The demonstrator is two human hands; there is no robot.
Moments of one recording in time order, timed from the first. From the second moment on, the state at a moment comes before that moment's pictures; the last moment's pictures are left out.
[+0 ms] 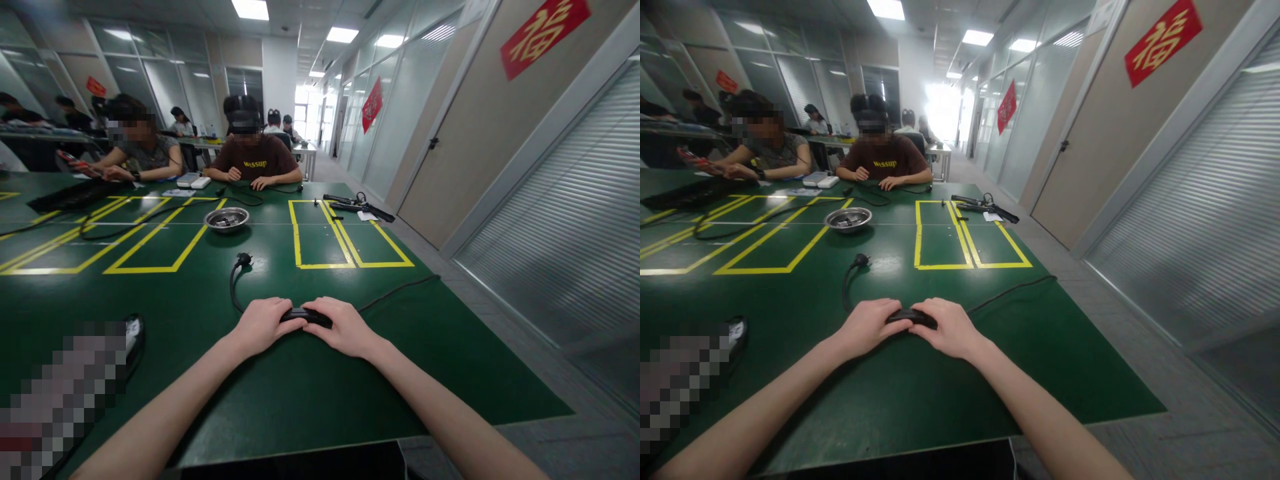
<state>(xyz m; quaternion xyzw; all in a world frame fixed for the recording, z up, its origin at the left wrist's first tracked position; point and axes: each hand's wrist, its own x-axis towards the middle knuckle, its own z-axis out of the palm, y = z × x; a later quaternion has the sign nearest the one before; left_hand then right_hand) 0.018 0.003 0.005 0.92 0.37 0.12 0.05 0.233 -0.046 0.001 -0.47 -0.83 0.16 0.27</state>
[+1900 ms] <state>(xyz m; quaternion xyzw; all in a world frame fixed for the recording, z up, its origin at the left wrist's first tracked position) 0.012 -0.005 0.007 0.90 0.21 0.37 0.08 0.370 0.054 0.051 -0.51 -0.37 0.27 0.73</state>
